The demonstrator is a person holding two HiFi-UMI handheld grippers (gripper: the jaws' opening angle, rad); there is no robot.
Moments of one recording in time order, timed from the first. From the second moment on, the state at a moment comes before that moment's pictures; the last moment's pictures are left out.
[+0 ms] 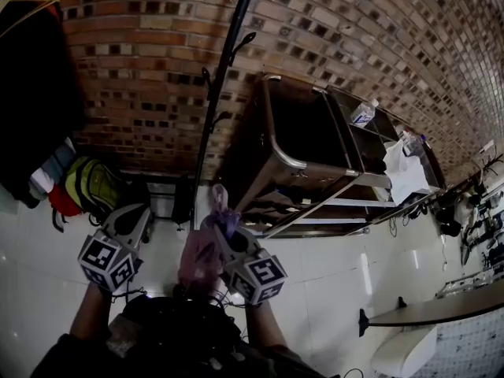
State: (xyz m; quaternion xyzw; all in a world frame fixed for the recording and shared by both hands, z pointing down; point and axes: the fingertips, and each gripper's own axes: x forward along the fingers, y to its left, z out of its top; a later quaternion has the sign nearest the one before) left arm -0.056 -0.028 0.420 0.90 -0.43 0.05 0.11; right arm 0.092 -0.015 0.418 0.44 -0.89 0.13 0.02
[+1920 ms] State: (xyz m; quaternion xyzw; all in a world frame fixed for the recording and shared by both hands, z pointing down) left arm -0.035 -0.365 0.433 0.93 -0.35 0.04 0.13; right arm 0.130 -0.357 0.421 0.53 -0.84 0.14 0.05
